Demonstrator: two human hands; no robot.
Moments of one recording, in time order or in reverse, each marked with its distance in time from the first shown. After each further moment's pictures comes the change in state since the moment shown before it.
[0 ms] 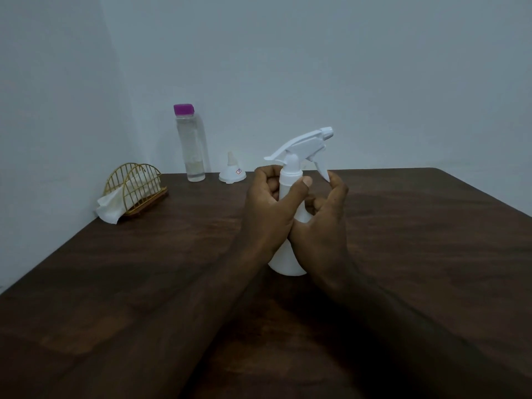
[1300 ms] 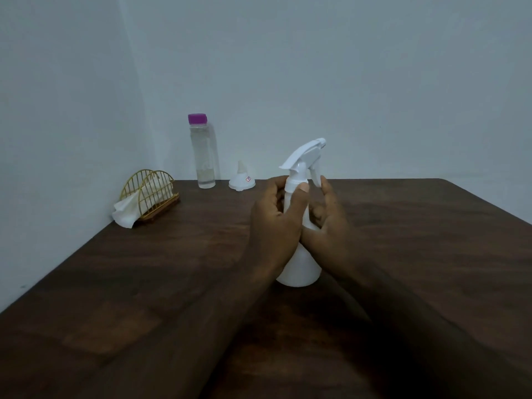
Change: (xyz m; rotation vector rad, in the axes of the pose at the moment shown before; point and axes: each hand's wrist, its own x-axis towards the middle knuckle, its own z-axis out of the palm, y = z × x) left_hand -0.012 0.009 -0.008 0.121 0.076 0.128; right_hand 0.011 0.000 -0.010 -0.024 -0.304 0.026
